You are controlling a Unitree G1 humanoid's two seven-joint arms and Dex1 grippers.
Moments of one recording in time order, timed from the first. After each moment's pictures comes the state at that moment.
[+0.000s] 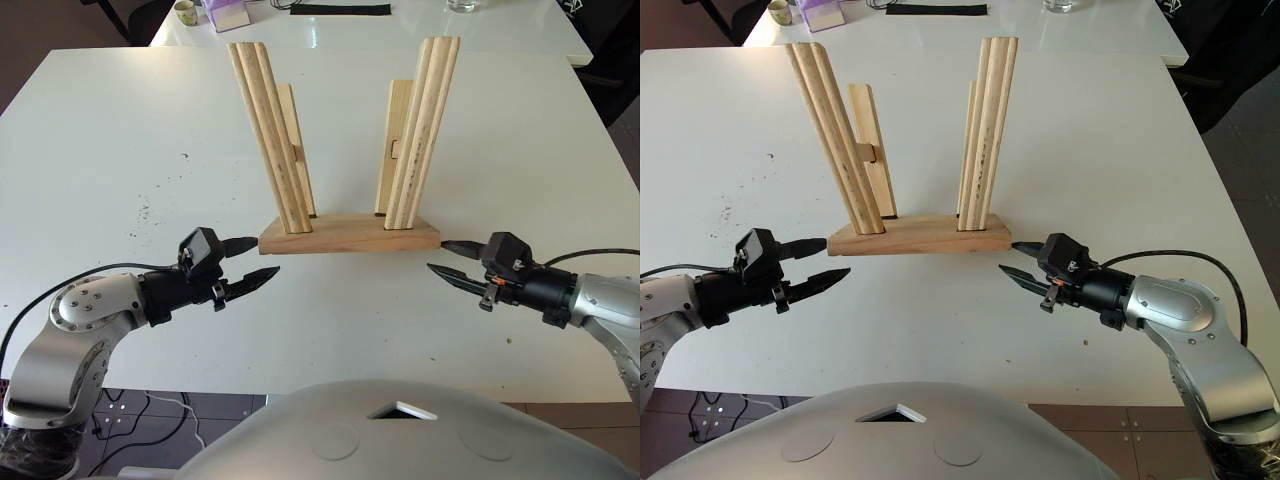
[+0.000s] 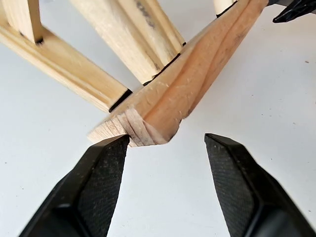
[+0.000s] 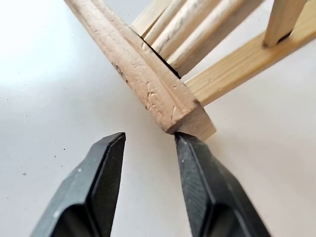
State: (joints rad) left arm 0.40 0.80 0.23 -0.62 -0.56 0.49 -0.91; right arm 0.36 -0.81 -0.12 -0.79 0.40 0.57 0.82
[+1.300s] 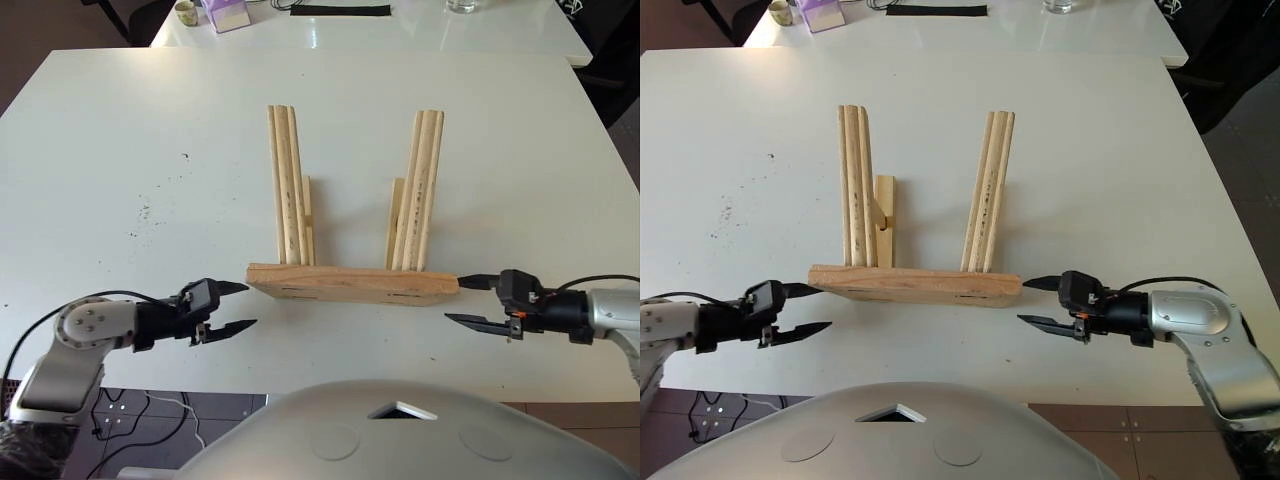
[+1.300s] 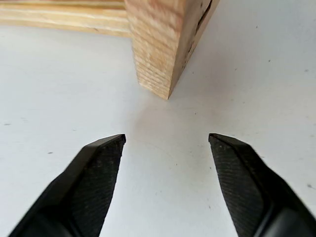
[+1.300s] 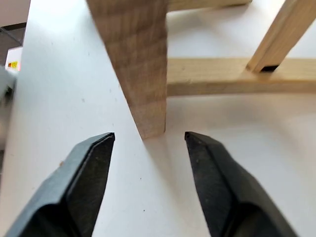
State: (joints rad) left arm 0.44 0.84 0.07 -0.22 -0.21 0.01 -1.14; right arm 0.42 -0.88 -0.05 -0.45 0.28 0.18 1.13
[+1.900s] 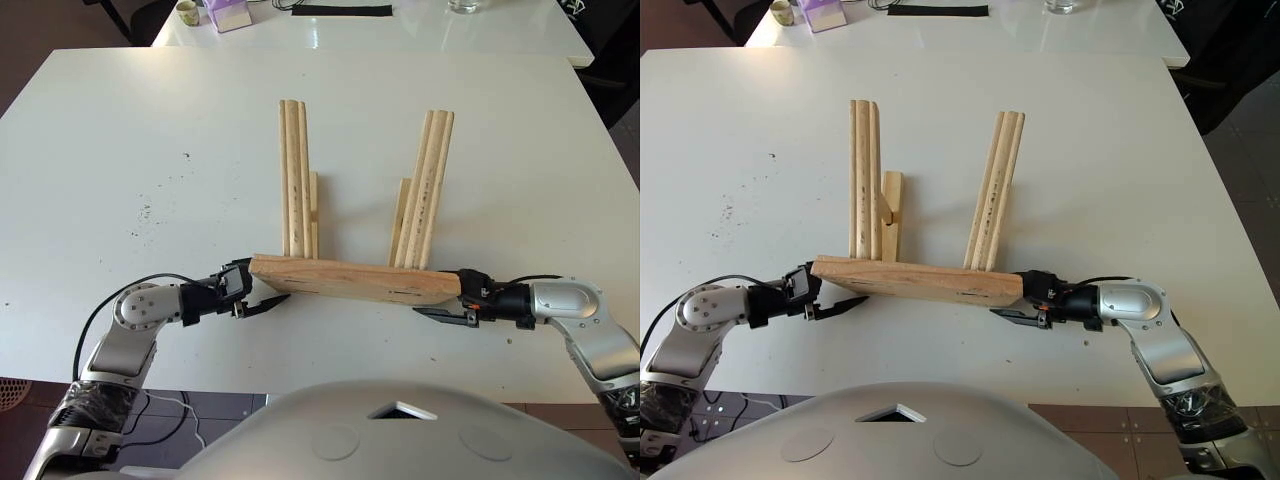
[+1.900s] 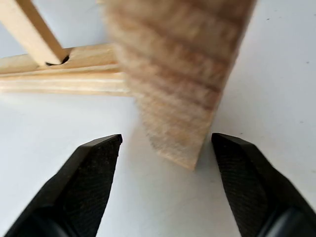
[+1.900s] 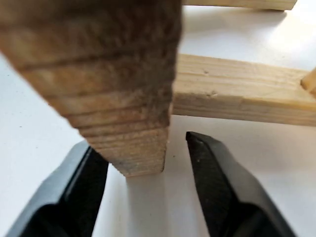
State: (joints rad) left arm 0.25 0.70 -0.10 -0.01 -0.20 -0.25 -1.10; right arm 0.25 -0.75 0.16 -0.23 0.18 0.02 1.10
